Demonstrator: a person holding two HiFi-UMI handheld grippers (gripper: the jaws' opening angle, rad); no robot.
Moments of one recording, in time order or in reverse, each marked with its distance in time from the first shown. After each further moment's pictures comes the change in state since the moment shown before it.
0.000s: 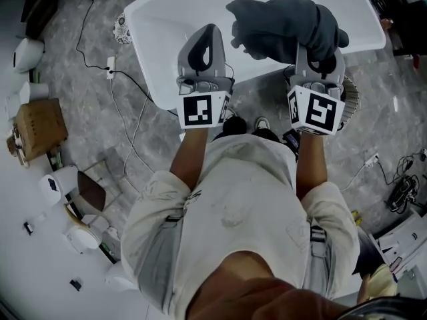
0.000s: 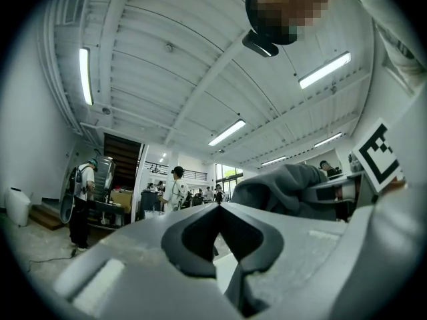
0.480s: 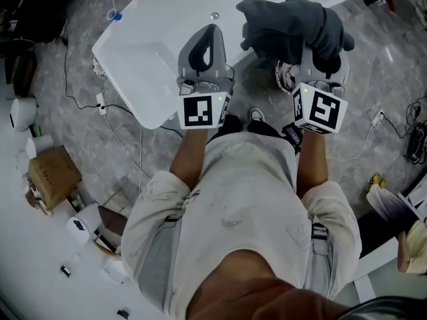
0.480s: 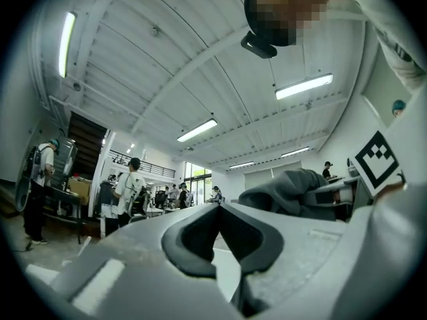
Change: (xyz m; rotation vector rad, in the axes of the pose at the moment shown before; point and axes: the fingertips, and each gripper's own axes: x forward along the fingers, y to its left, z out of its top) left arm 0.034 -0.158 -0.002 -0.045 0.003 -0.293; right arm -0.107 -0.147 -0.021 -0.007 0.074 -0.321
